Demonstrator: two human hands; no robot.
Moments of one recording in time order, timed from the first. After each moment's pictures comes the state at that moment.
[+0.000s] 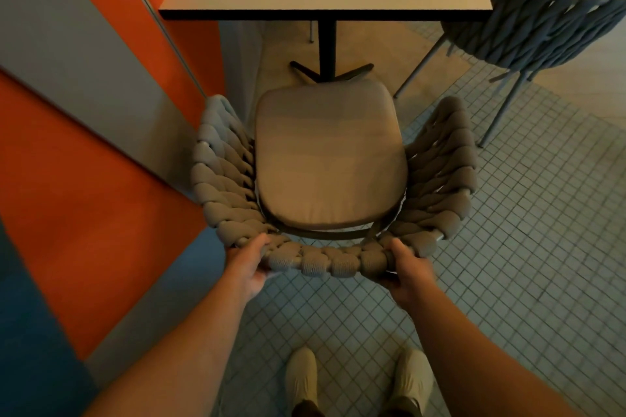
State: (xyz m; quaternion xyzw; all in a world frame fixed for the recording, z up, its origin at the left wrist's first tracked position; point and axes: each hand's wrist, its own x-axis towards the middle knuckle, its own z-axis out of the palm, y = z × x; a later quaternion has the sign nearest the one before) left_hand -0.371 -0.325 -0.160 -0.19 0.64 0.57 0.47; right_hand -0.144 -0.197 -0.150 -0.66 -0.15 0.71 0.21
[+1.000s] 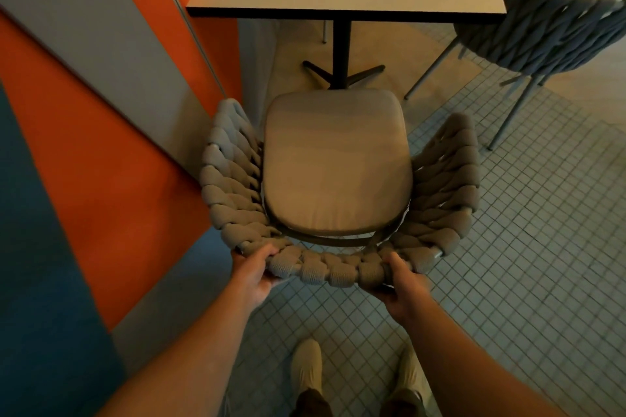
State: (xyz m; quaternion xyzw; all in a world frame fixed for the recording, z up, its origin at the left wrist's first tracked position) left_hand -0.366 -0.376 -0.161 -0.21 0.62 0.59 0.48; right_hand -0.141 -0.250 -0.155 -0.65 -0.13 0.72 0.20
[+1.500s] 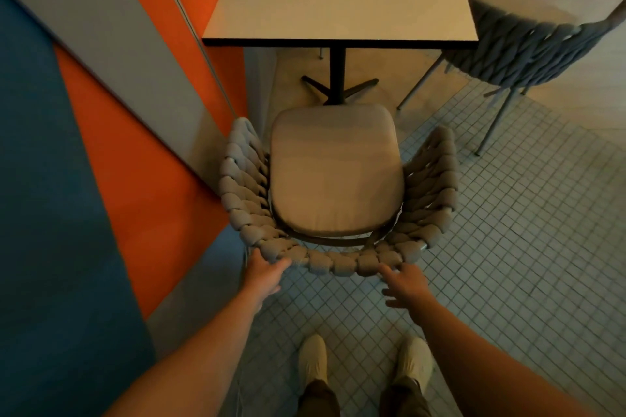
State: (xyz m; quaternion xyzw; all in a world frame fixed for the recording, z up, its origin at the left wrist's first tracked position) left_hand -0.353 -0.410 -0.099 0.01 0.78 0.39 0.49; right_hand -0.117 -0.273 -0.086 -0.66 -0.46 0.59 -0.01
